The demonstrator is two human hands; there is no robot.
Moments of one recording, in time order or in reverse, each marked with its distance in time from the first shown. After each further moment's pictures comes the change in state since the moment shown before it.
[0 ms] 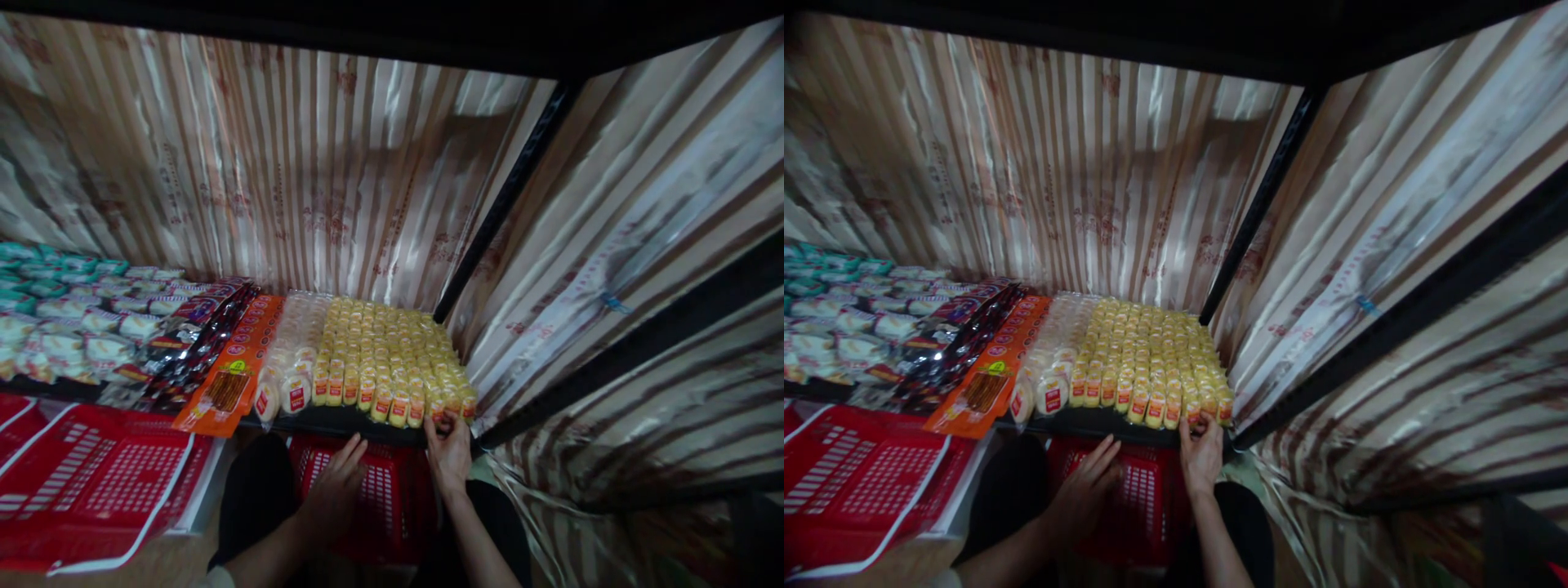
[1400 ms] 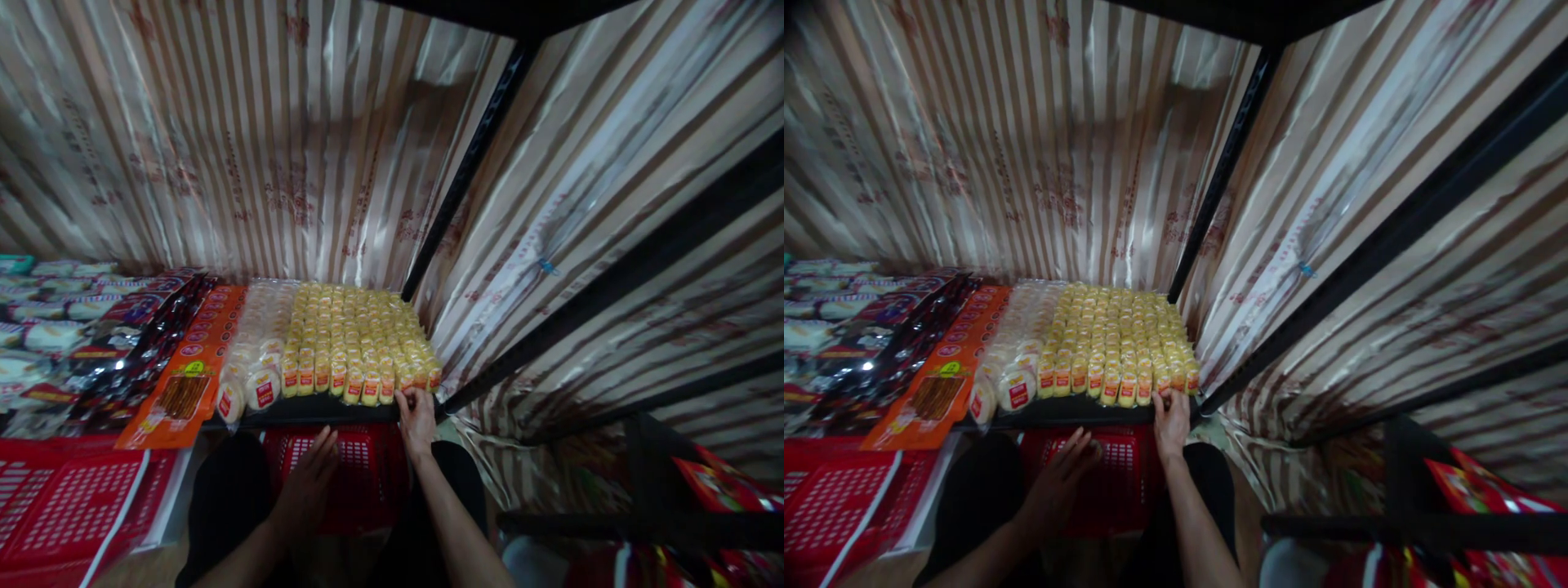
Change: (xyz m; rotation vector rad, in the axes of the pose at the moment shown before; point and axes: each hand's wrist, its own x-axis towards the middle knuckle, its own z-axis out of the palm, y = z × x) left_hand -0.011 -0.004 0.008 0.066 0.120 0.079; right_hand 0.002 0.011 0.005 0.047 -0.046 -0.041
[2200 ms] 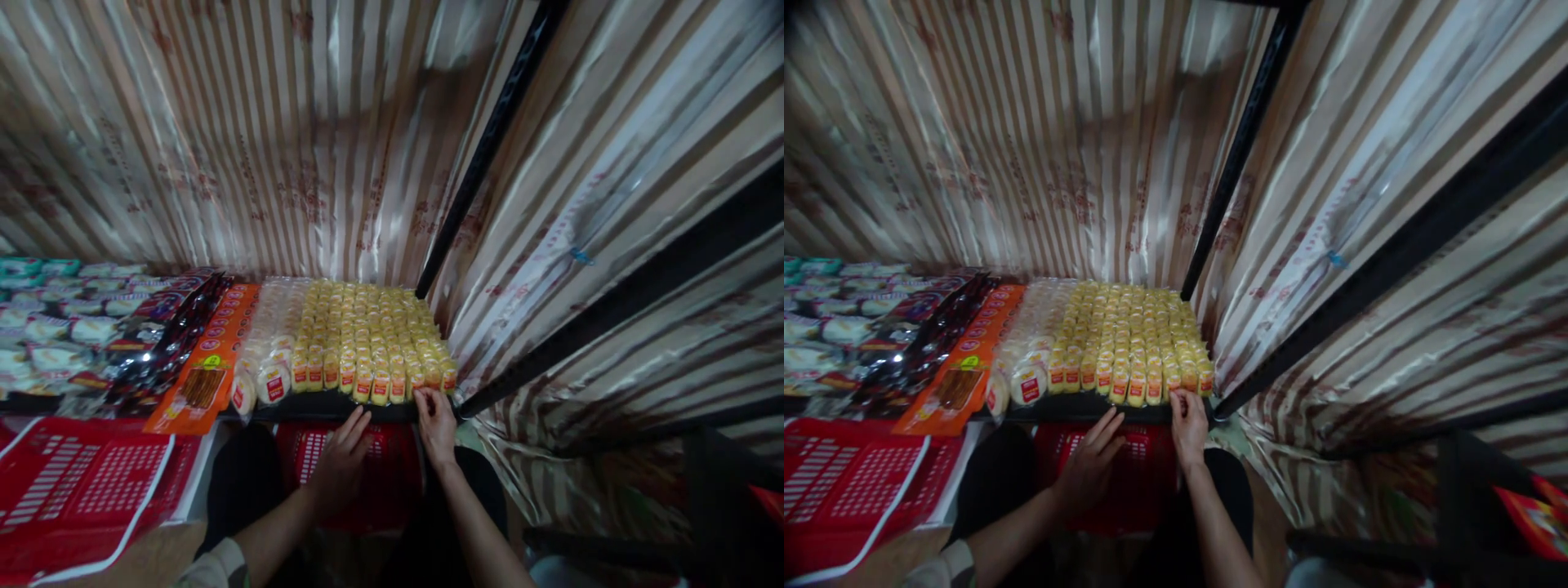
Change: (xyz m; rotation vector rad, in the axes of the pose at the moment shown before) left_hand 0.054 0.022 -0.001 -0.067 -0.058 -0.053; right_hand 0.006 0.005 -0.014 0.119 -0.084 -0.072
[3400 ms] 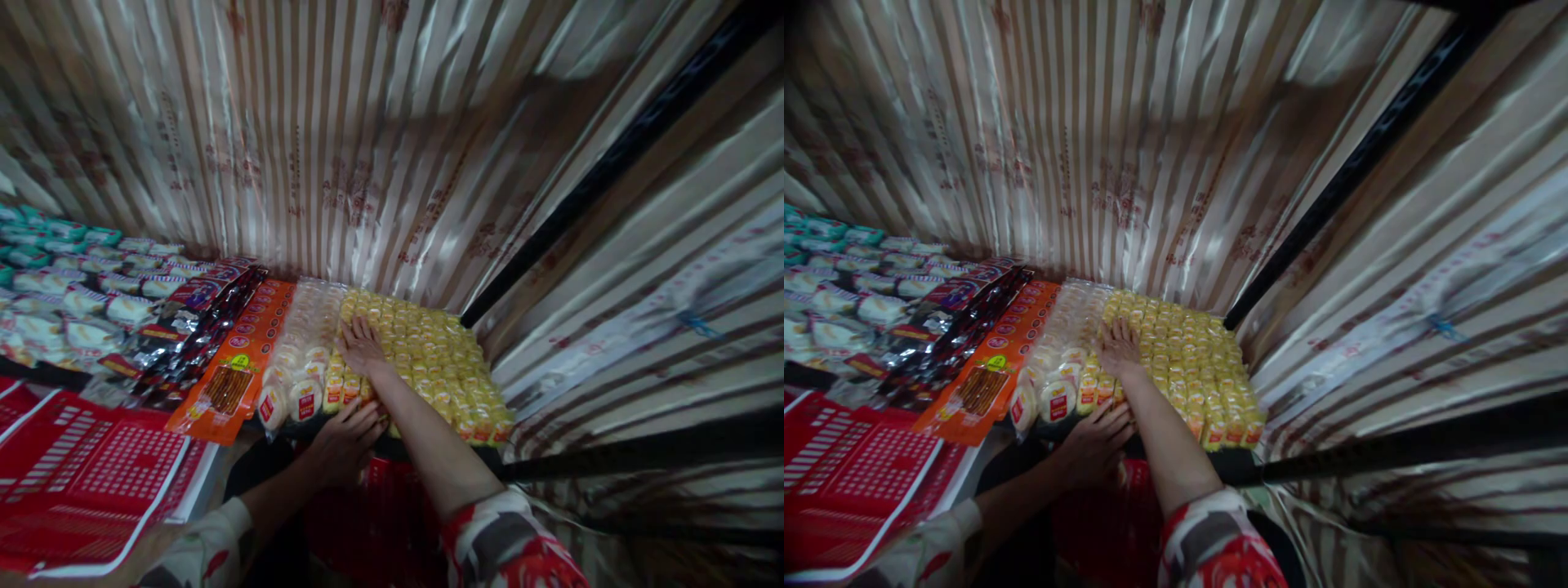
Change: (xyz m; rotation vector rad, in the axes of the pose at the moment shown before) left_hand 0.028 -0.084 -0.048 0.267 -0.083 0.143; right_hand 0.096 -0.185 0.184 -0.626 -0.900 -0.339
